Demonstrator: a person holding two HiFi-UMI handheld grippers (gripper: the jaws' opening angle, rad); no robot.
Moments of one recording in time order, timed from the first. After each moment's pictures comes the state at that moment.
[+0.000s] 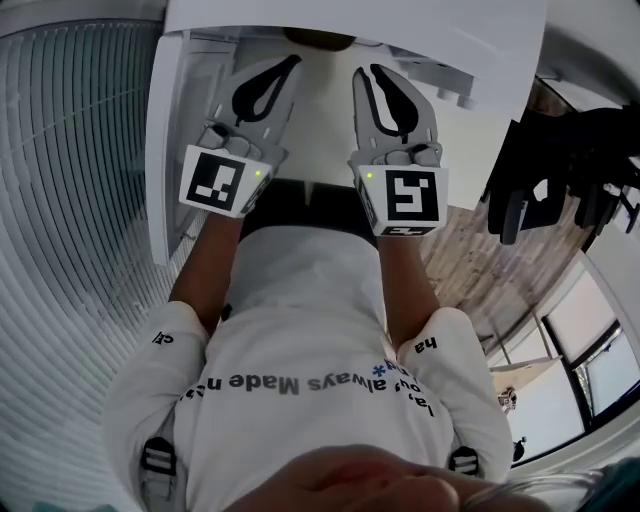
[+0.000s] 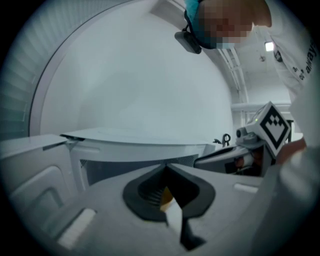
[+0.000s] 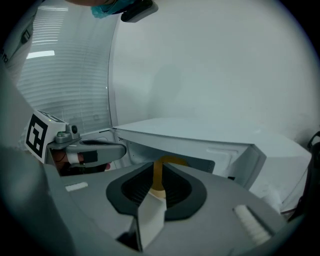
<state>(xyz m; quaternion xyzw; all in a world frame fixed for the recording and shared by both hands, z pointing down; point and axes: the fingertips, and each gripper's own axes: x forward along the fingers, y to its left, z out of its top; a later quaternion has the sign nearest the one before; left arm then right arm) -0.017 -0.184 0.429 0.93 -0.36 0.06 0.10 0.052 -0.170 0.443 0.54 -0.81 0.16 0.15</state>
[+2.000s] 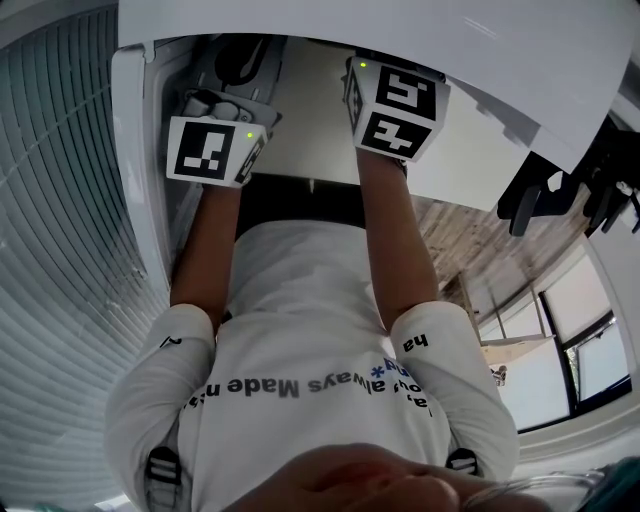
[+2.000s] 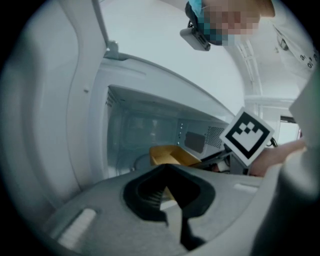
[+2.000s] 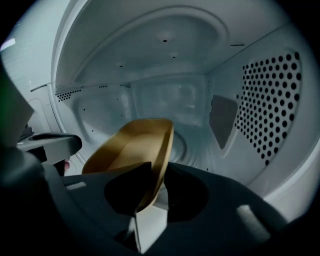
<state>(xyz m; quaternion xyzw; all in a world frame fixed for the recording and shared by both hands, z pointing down) -0.050 -0.243 0.524 0.90 -0.40 0.11 0.13 0.056 -0.262 0.582 0.60 -0.72 0.26 0.22</state>
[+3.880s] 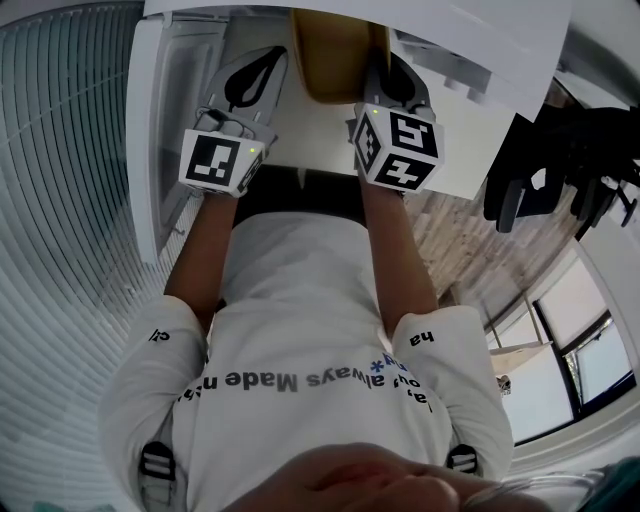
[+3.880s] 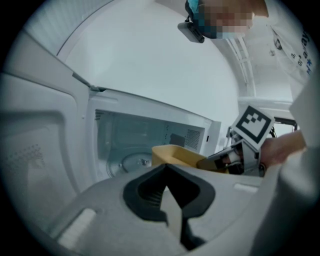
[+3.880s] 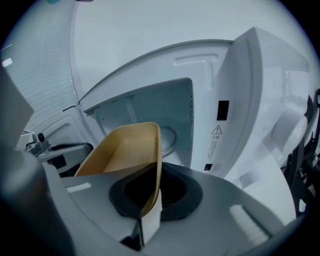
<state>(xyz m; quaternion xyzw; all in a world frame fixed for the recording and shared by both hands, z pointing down) -0.037 -0.178 0.501 0.91 -0.38 0.11 0.14 0.082 -0.175 0.543 0.59 -0.72 0.31 0.19</state>
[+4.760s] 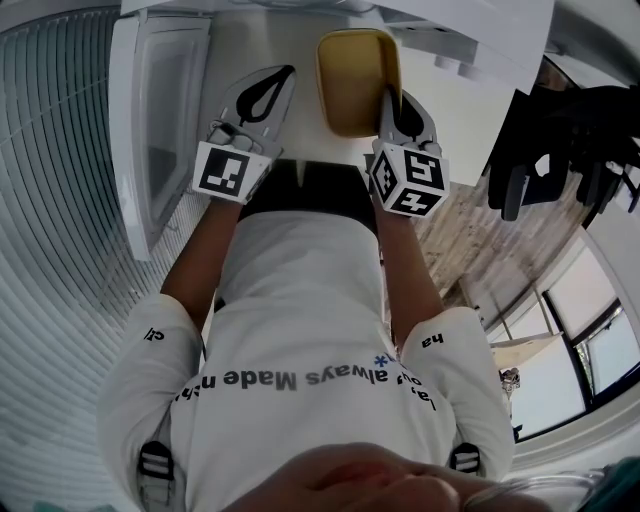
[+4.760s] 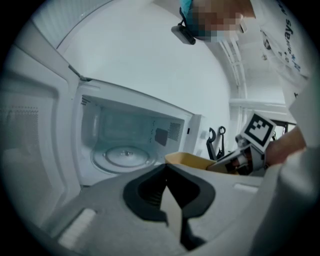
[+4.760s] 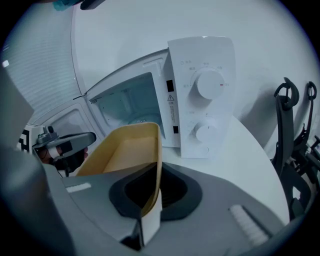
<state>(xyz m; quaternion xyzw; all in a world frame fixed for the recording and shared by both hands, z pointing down) -0.005 -0.126 0.521 0.93 -0.34 0.10 0.14 0.131 -0.085 0.572 0.60 -0.70 0.33 0.20</state>
